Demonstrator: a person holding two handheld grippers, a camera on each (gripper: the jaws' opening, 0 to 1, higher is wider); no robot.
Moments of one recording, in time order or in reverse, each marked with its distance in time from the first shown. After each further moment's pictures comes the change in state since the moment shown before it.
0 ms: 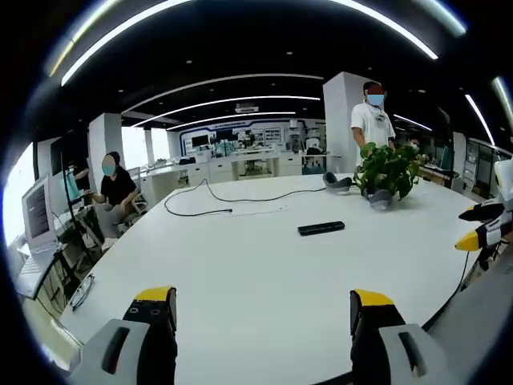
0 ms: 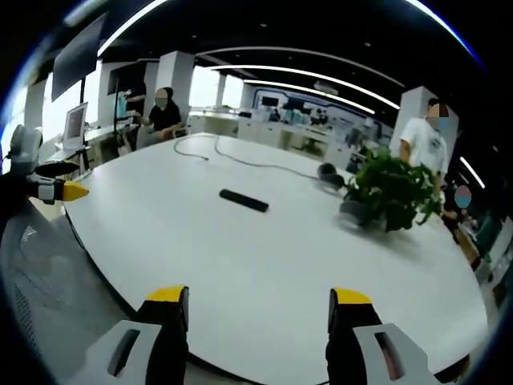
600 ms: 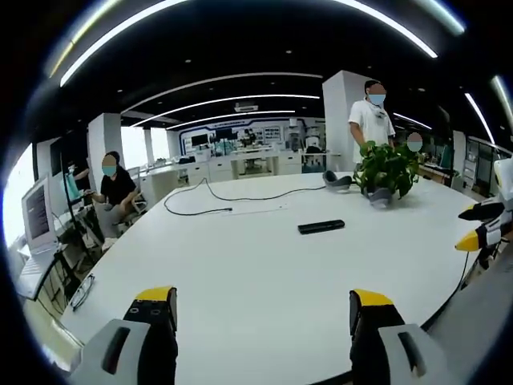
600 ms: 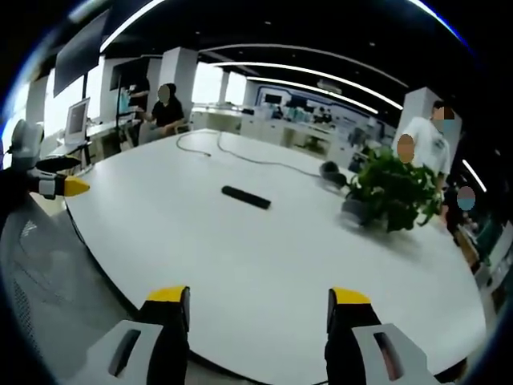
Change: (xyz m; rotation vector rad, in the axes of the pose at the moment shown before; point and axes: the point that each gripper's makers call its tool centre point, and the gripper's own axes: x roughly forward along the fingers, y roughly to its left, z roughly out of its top) left arm 0.002 0.003 -0.003 0.005 0.006 -0.001; right arm 0.001 0.002 -0.002 -0.017 0.013 0.007
